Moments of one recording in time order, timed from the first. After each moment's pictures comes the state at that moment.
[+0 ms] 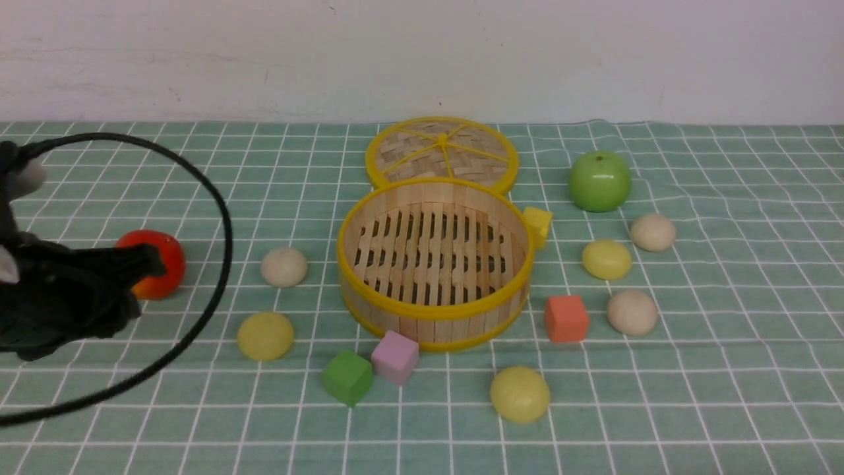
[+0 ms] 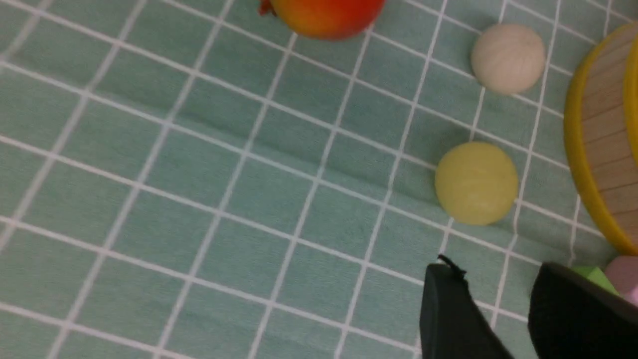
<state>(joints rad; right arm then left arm) -0.01 -0.01 0.01 -0.08 0.38 0.15 -0.18 1.20 -0.84 0.08 0.57 -0.64</state>
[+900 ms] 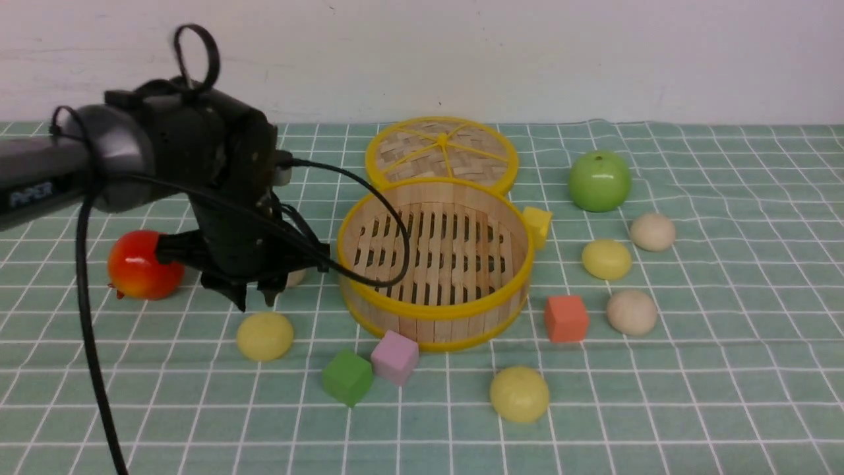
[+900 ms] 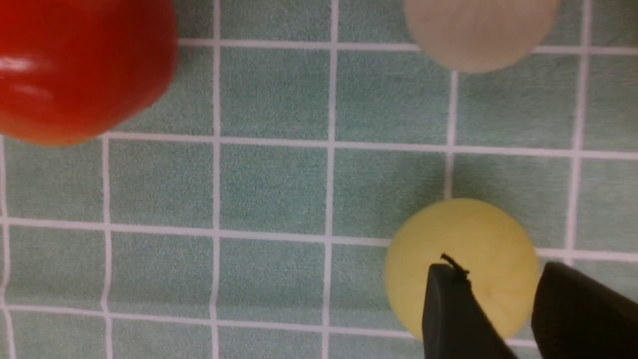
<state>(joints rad) -0.01 -0.01 0.01 -0.08 0.38 0.15 -0.34 1.92 -1.46 0.24 0.89 -0.51</state>
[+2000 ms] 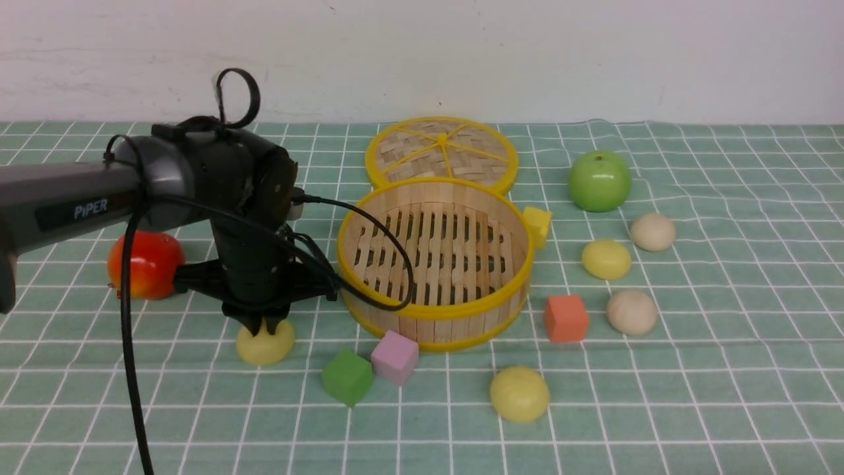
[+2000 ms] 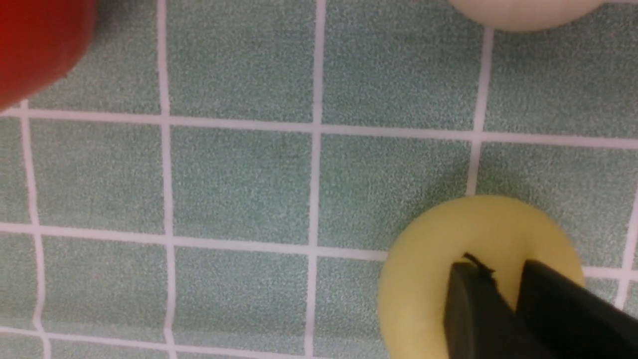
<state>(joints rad) -0.01 -0.01 0.01 -0.08 0.38 0.15 -0.34 2.01 -1.47 0.22 0.88 -0.51</state>
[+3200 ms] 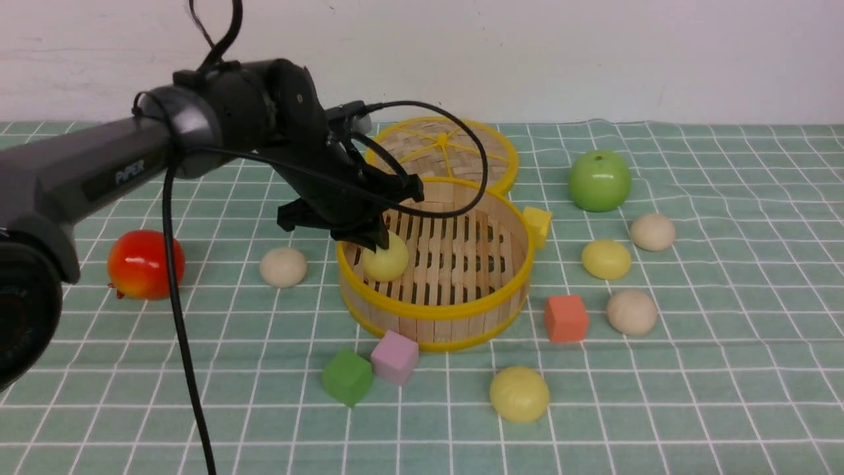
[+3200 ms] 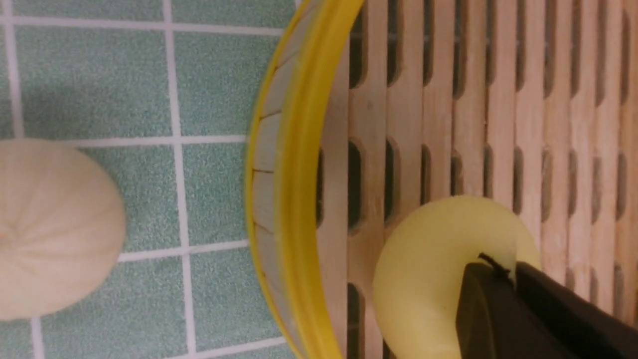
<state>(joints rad) -0.01 -0.01 0.01 -0.08 0.38 0.15 -0.34 2.13 -1.80 -0.26 0.80 -0.25</state>
